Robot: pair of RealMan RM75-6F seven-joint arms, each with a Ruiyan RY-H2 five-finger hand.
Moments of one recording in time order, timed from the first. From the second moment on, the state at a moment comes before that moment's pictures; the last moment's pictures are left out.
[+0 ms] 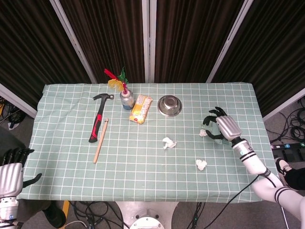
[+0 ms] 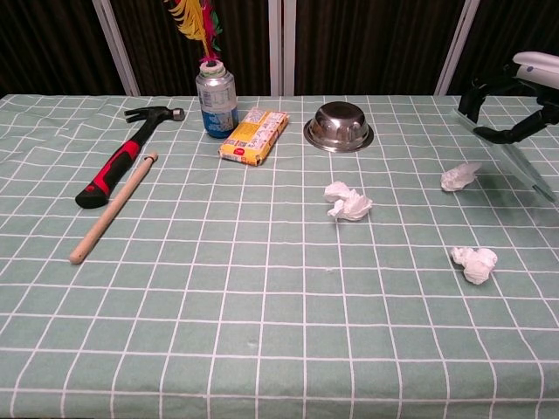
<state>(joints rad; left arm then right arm) 0.01 -1.26 -0.06 -1.62 1.41 1.55 0.17 0.66 -1.52 0.10 -0.88 -1.58 1.01 0.67</state>
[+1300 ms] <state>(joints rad) 0.01 -1.25 -0.05 -1.59 1.44 1.56 0.13 0.64 -1.54 0.01 -1.12 -1.63 1.35 0.86</state>
